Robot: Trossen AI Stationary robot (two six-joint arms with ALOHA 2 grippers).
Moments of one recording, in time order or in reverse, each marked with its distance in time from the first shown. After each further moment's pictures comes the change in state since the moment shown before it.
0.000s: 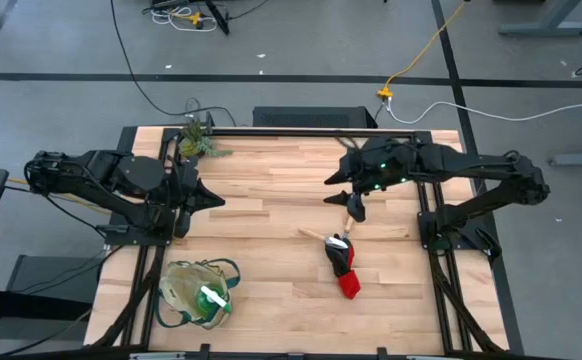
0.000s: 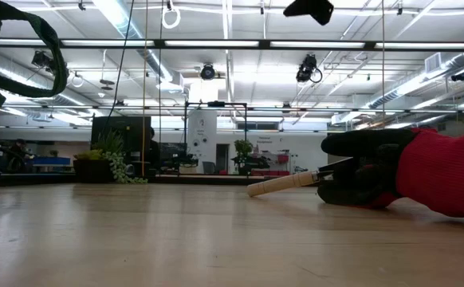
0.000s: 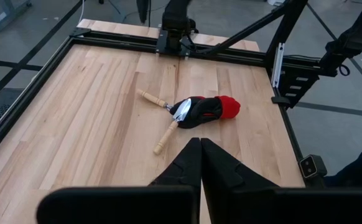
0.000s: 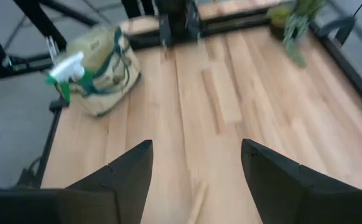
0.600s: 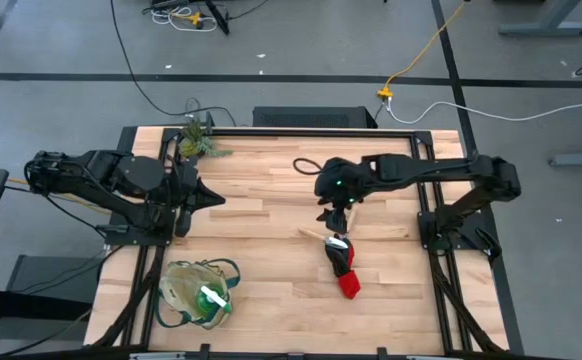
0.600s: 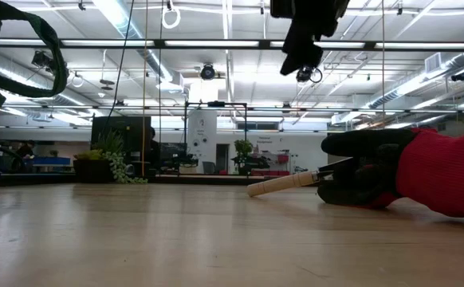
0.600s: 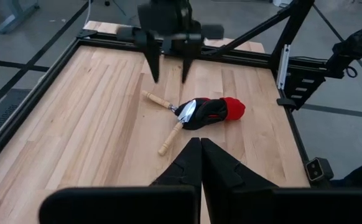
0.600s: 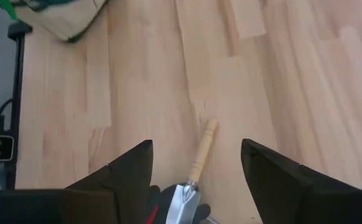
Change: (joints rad) left arm 0.000 0.000 0.000 0.000 -0.024 0.000; right arm 0.005 0.232 0.000 -0.112 -0.068 0.027
